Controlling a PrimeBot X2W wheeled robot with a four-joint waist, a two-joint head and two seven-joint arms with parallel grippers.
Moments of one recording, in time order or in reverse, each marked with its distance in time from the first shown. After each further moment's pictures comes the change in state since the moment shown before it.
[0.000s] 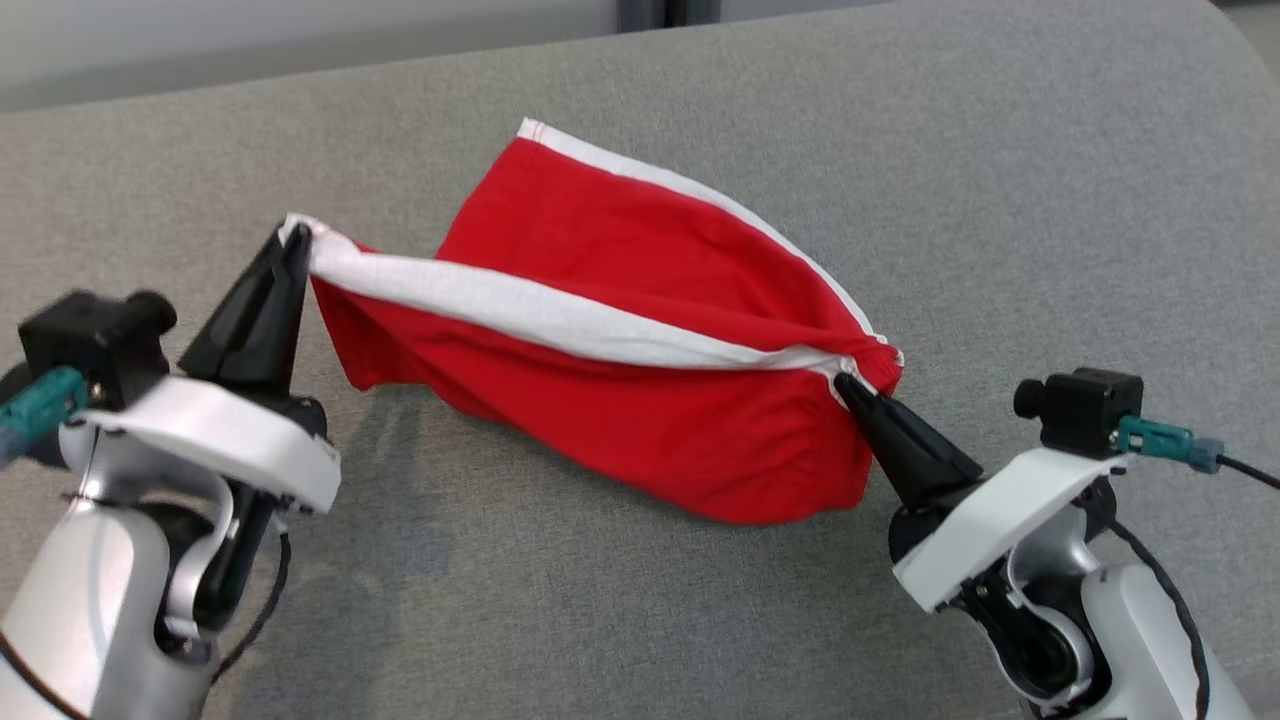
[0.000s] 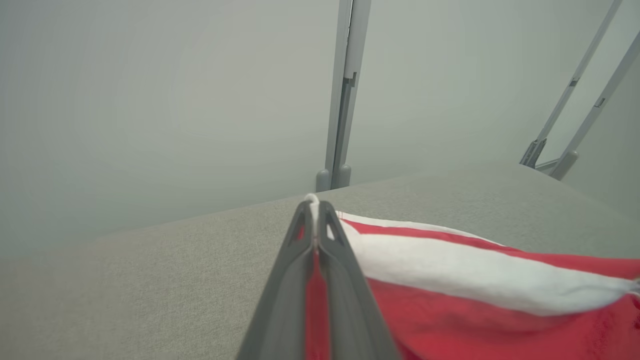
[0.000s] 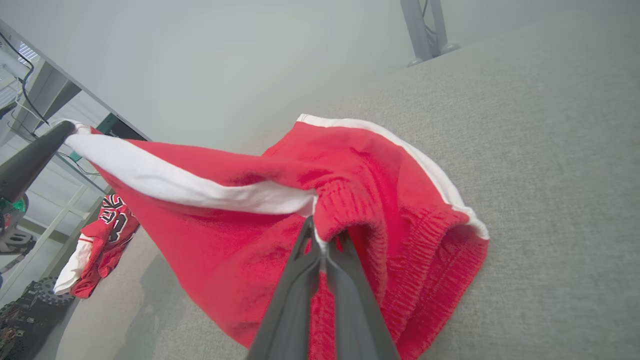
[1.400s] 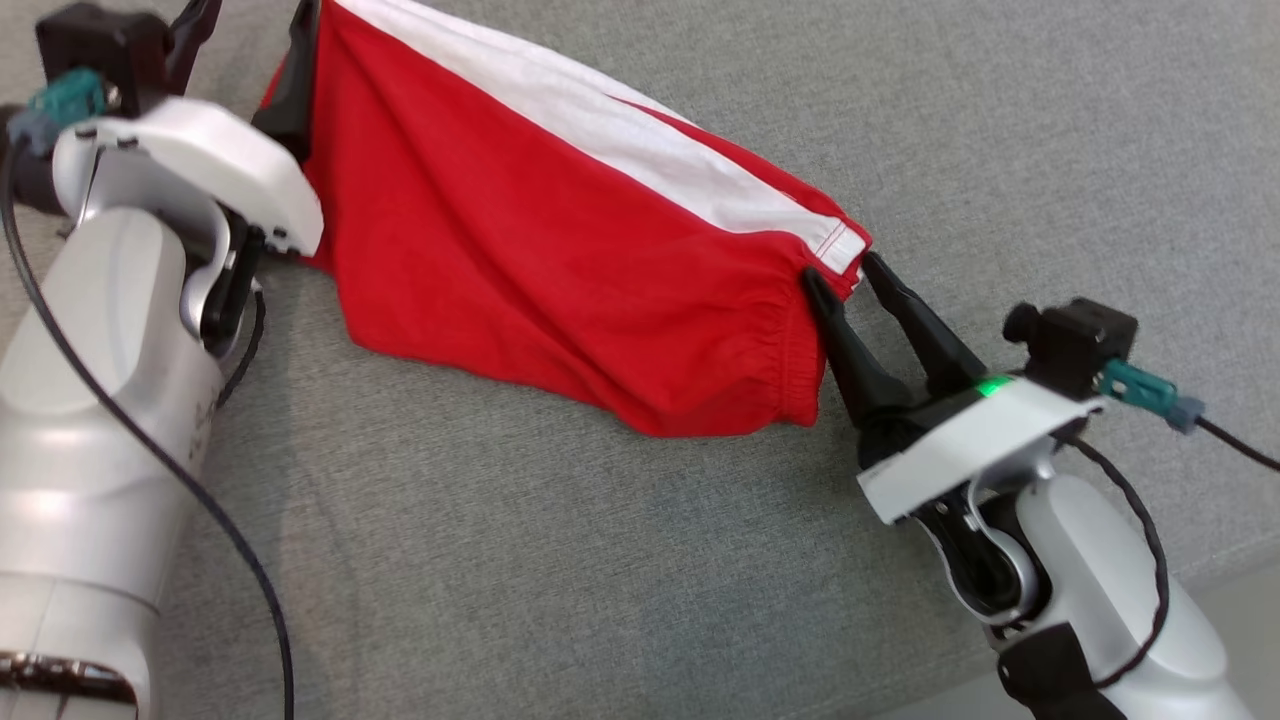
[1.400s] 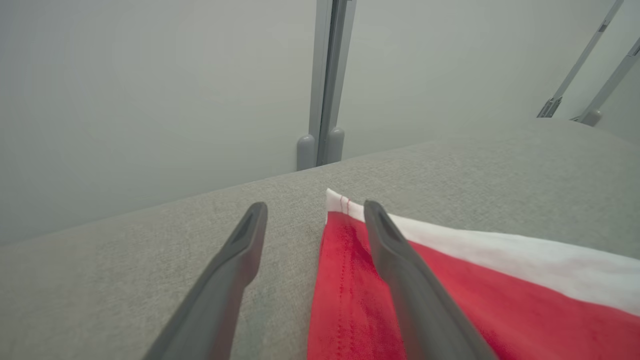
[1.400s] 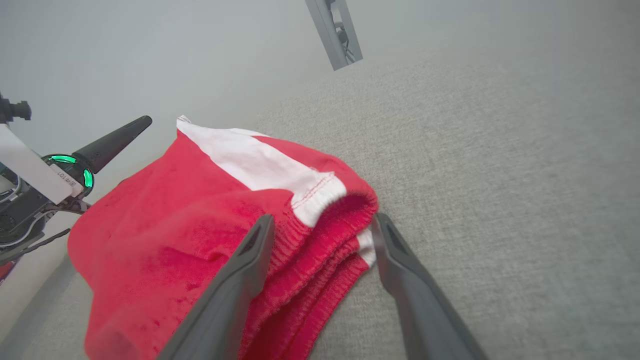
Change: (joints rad) left arm -0.736 -0.114 -0.169 1.020 0.066 -0.186 -0.342; right arm -0.273 -0.023 0.160 0.276 0.027 0.000 -0.378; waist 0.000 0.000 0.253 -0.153
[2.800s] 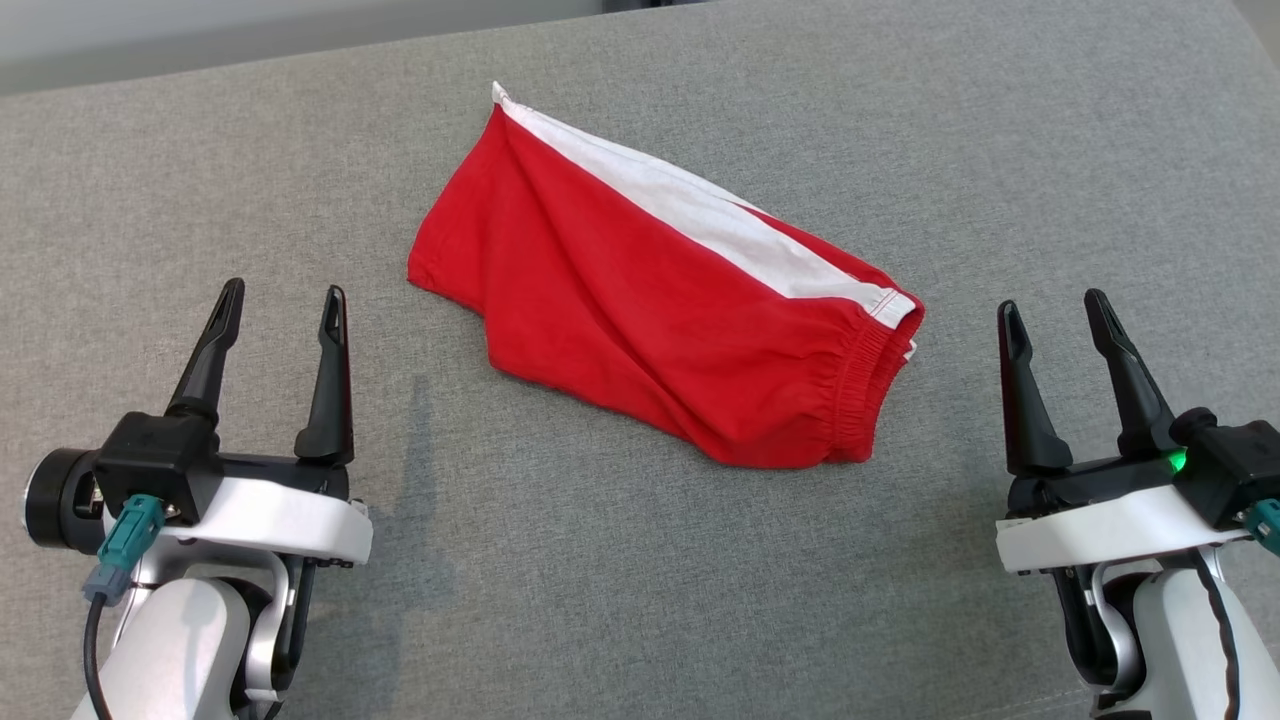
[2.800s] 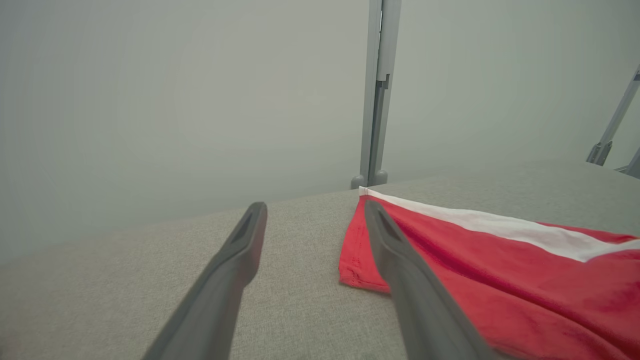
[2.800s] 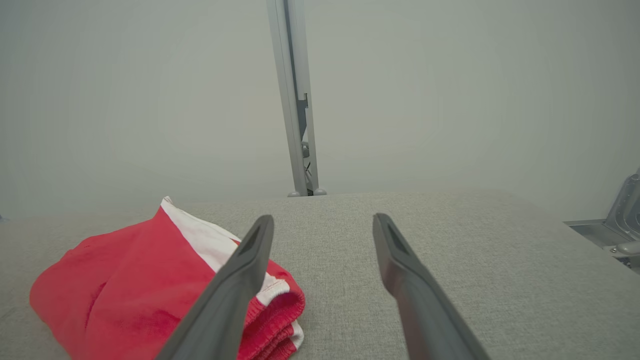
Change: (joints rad) left arm 0.753 0.095 0.077 -0.862 0.043 0.334 0.028; right arm 0.249 0.058 -0.373 -0.149 -0.492 0.000 -0.141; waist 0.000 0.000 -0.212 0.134
